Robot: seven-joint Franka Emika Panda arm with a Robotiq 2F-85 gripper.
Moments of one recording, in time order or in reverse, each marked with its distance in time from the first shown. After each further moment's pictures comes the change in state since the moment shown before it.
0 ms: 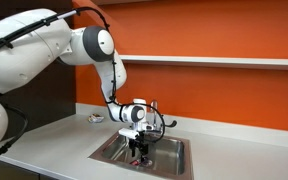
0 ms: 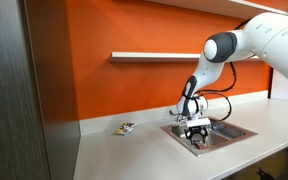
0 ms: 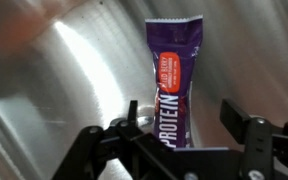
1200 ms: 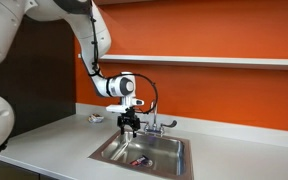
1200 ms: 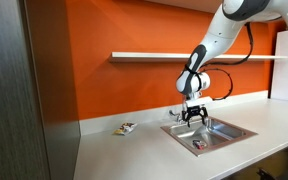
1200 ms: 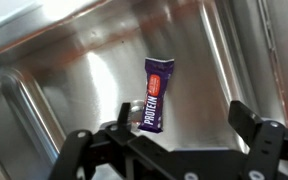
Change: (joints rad) arm 0.095 -0.451 -0.012 -0.330 -0.110 -0.069 -0.009
